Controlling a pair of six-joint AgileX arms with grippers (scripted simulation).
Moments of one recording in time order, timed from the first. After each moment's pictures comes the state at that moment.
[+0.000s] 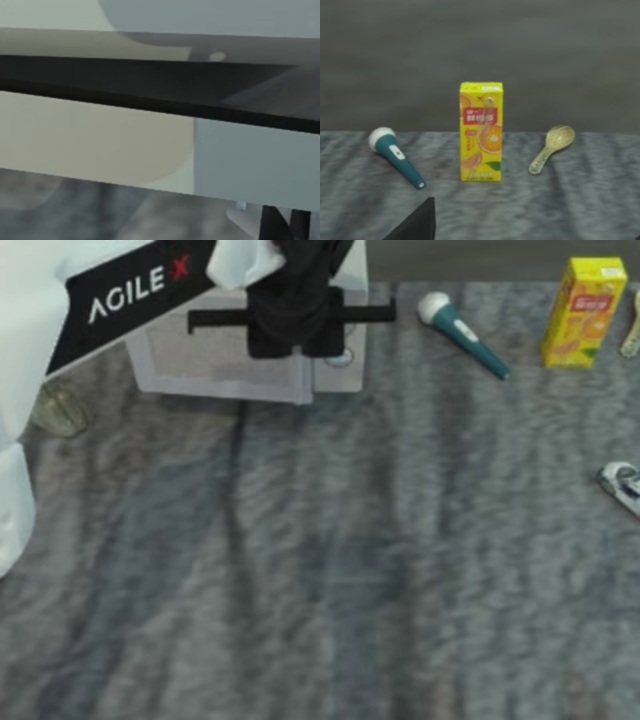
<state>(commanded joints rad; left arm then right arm) -0.60 2.17 1.94 -0.90 -0.28 -0.53 0.00 0.00 0.00 0.00 0.00 0.00</state>
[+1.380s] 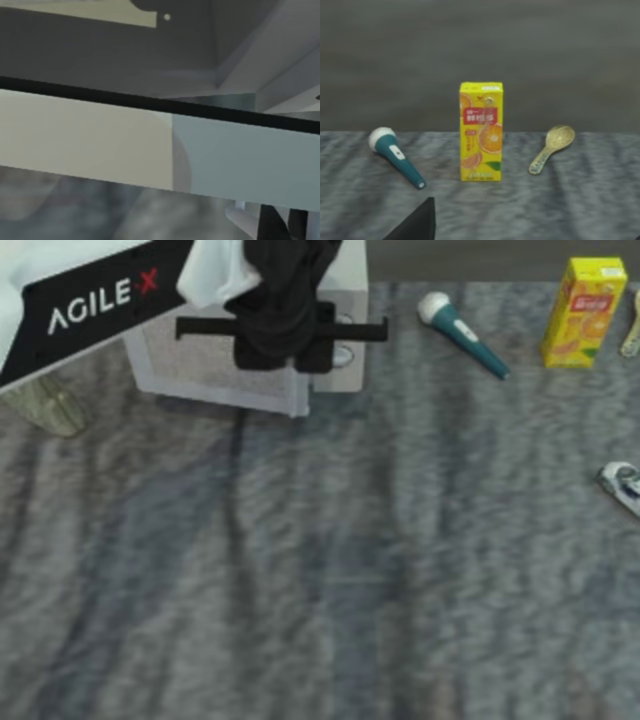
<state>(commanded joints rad) -0.58 2.06 1.79 -0.82 -0.24 -0.43 0.00 0.00 0.00 0.00 0.00 0.00</state>
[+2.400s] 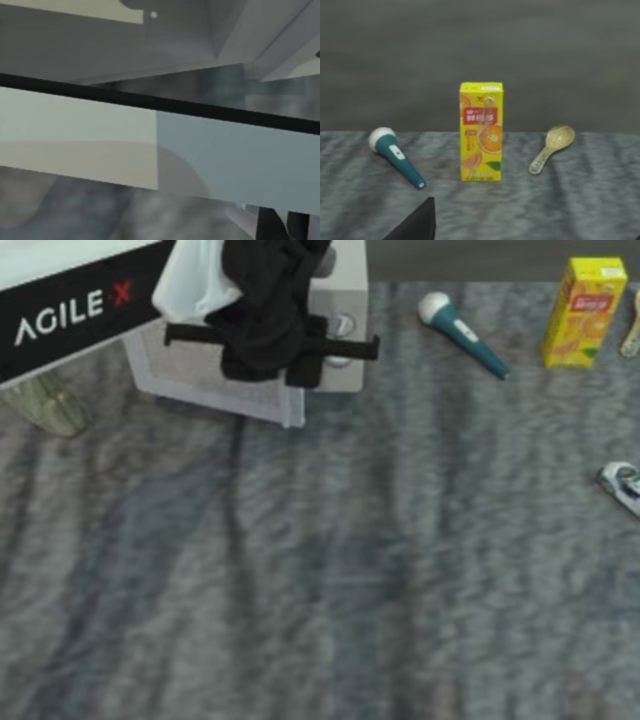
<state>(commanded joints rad) -0.57 2.00 1.67 -0.77 -0.20 -0.35 0.00 0.00 0.00 0.00 0.00 0.00</state>
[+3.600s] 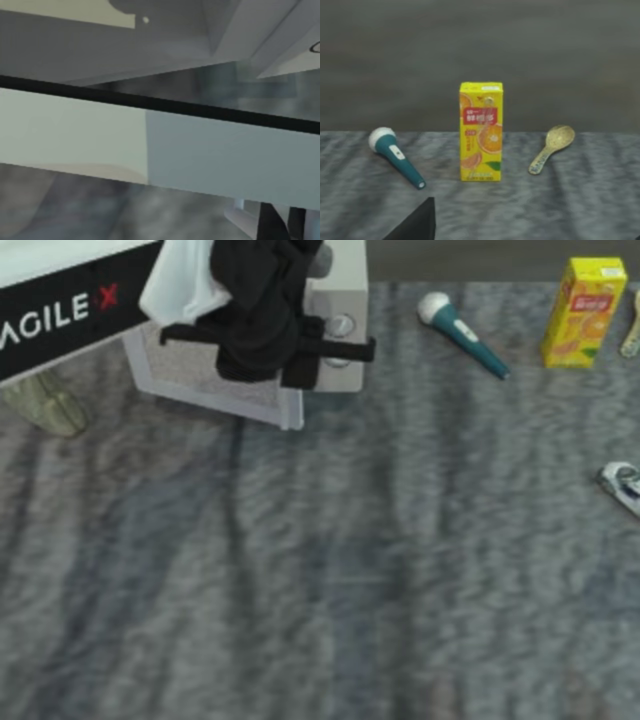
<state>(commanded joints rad) -0.57 1.97 1.65 -0.75 -0.19 -0.32 0.00 0.00 0.00 0.00 0.00 0.00</state>
